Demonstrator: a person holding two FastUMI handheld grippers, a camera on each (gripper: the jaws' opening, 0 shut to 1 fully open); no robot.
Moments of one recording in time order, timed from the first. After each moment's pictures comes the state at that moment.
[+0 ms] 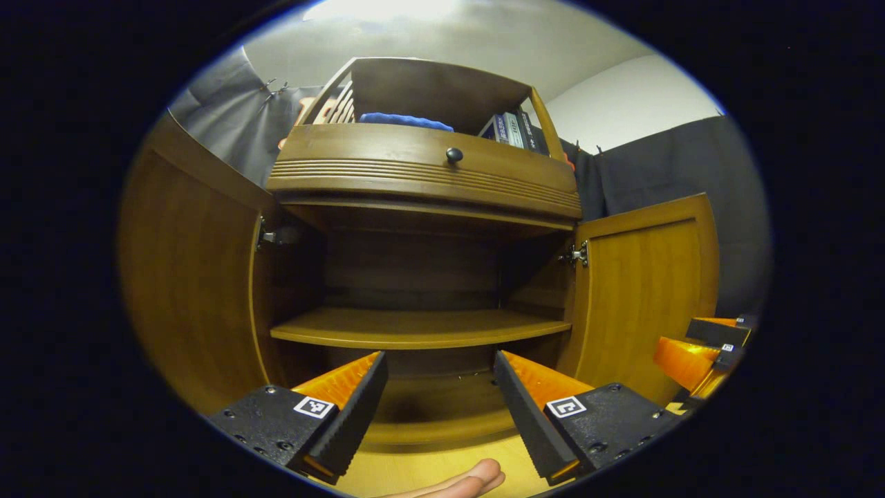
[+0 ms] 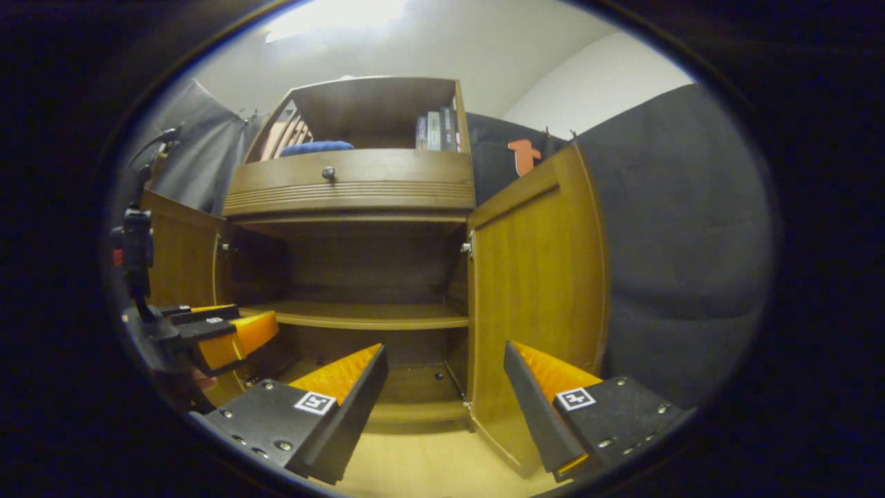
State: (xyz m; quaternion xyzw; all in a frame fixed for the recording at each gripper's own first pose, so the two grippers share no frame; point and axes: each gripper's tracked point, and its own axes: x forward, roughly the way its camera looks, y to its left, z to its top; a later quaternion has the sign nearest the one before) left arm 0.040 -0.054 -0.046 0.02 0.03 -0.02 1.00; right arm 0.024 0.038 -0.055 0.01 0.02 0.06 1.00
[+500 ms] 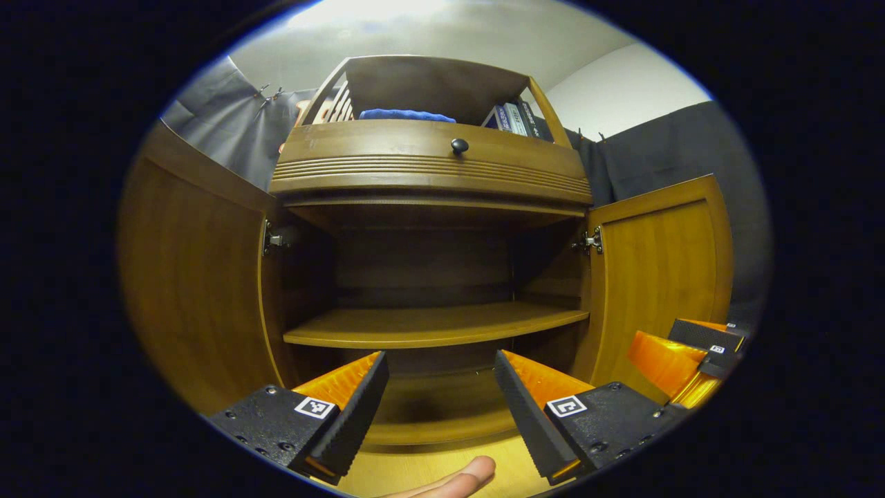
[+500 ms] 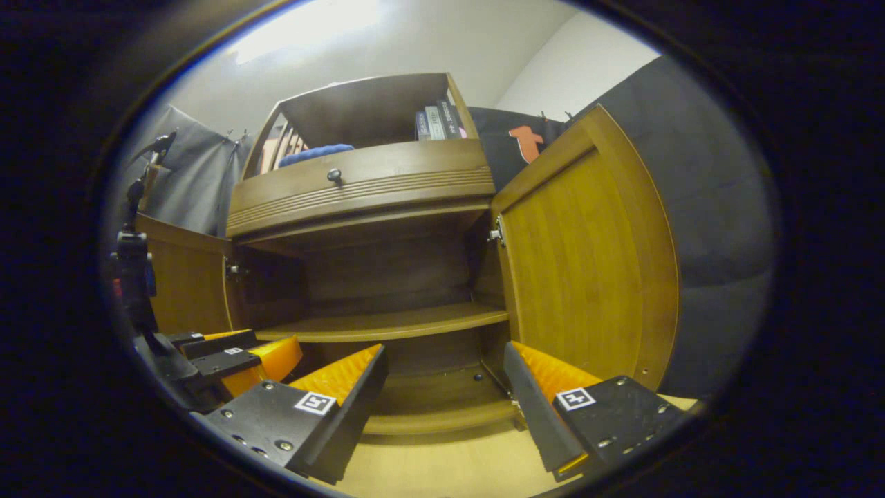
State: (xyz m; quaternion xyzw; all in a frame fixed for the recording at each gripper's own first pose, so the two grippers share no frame) left arm 0.036 -0.041 -0.034 0.03 0.02 0.00 1.00; right arm 0.027 0.086 -0.060 0.07 0.01 0.09 0.99
